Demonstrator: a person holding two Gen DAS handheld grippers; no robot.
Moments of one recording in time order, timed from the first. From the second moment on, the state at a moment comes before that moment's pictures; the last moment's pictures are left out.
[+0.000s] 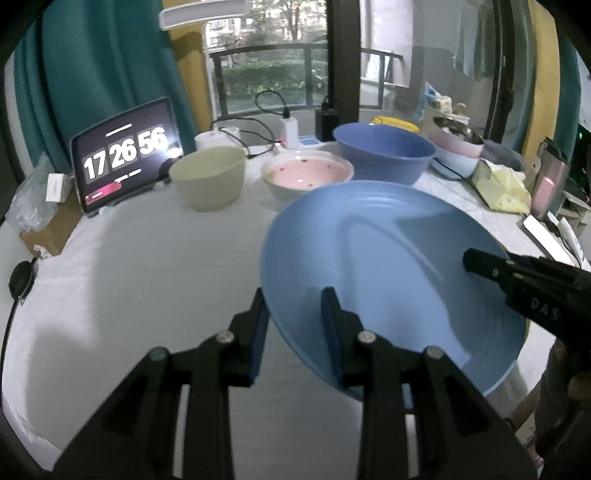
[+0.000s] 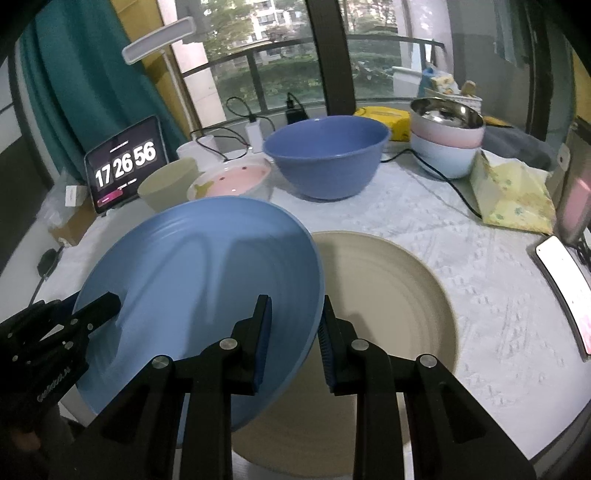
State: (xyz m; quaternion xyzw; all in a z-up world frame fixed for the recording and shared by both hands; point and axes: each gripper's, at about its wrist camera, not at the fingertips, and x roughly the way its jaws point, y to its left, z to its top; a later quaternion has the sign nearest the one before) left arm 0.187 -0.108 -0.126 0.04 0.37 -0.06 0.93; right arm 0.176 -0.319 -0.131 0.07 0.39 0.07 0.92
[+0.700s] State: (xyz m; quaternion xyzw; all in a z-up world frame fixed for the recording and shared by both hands) left arm 0.192 -0.164 -0.134 0.07 0.38 -0.10 0.92; right arm 0.168 -0.374 -0.139 0.08 0.38 0.04 0.92
